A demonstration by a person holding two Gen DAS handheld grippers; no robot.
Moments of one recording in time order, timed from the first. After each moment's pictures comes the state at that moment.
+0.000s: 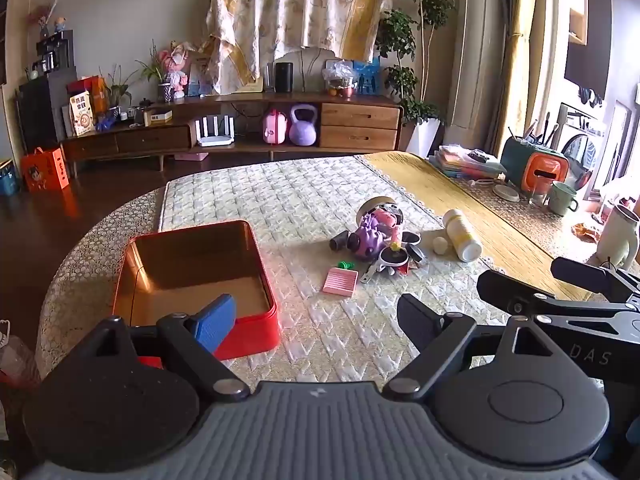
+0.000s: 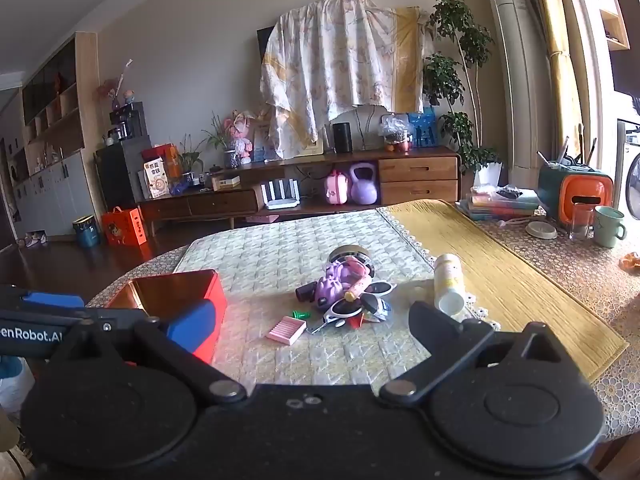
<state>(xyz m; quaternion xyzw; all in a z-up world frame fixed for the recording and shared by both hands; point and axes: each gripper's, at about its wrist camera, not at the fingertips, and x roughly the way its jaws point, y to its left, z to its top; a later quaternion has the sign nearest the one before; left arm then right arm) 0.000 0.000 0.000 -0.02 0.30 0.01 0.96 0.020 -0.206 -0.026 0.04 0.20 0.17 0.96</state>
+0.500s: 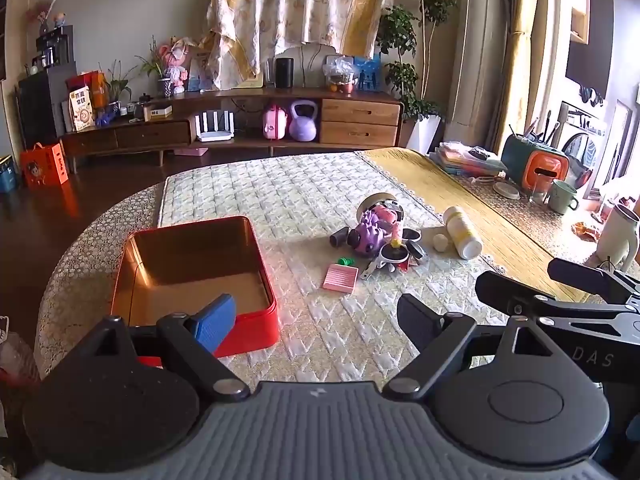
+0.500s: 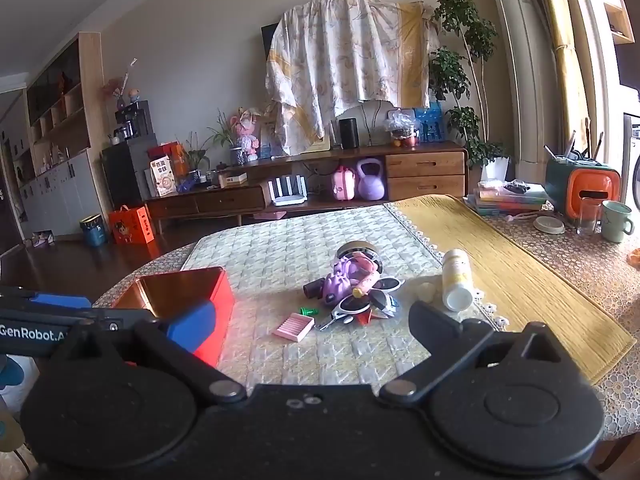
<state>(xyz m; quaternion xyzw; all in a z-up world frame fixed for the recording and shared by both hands) 0.001 -0.001 -0.002 -0.02 0.30 0.01 0.95 0.023 -0.204 -0.031 0.05 0.20 0.18 0.96</state>
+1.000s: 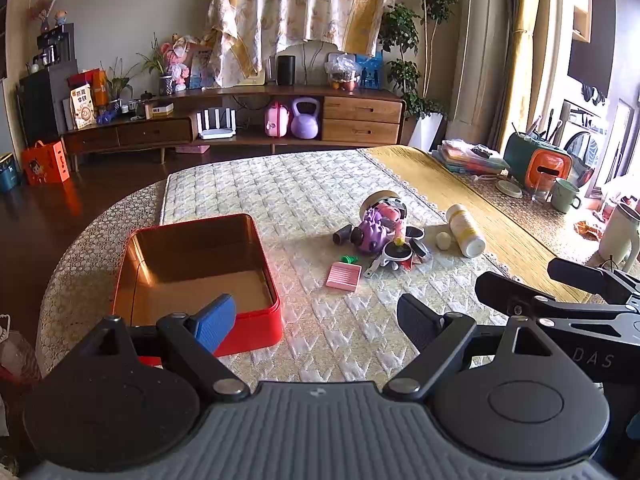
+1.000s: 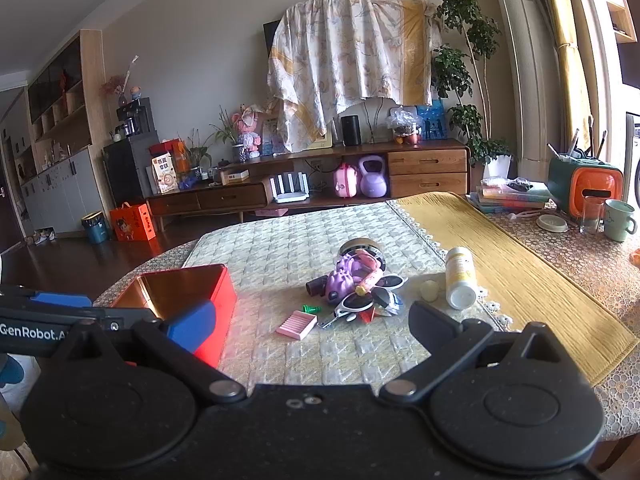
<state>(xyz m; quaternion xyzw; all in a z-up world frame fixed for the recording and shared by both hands) 0.004 0.002 -0.003 -0.02 0.31 0.01 0.95 0.023 -0.204 -0.028 0.05 0.21 0.18 0.96</state>
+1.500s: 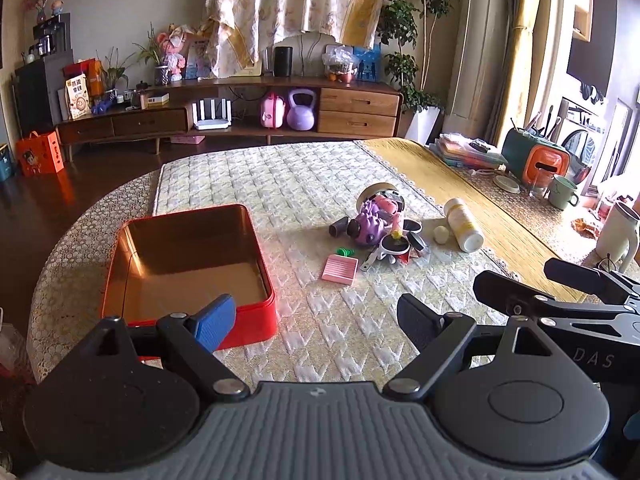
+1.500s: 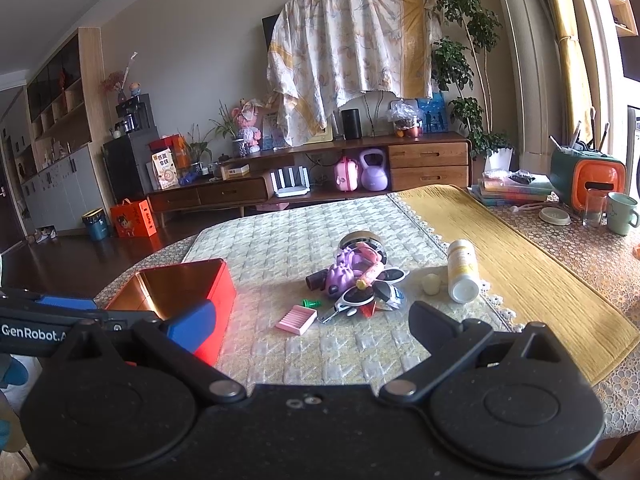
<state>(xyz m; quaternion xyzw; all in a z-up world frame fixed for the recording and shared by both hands) 0.013 0.004 -0.011 -0.03 0.32 0.00 0.95 0.030 -0.205 -0.034 0.05 0.22 0.19 0.96</state>
